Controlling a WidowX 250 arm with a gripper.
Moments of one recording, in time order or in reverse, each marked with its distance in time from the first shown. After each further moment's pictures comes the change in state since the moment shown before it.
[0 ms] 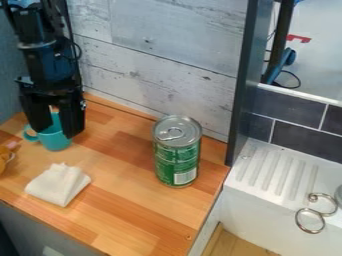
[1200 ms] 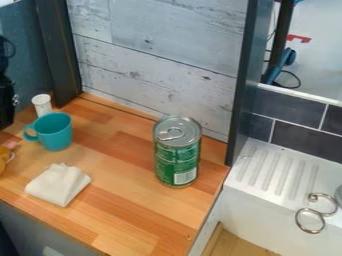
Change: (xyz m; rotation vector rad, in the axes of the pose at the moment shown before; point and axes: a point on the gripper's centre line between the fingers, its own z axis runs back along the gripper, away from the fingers) arm -0.033 0.094 0.010 0.170 0.044 0.205
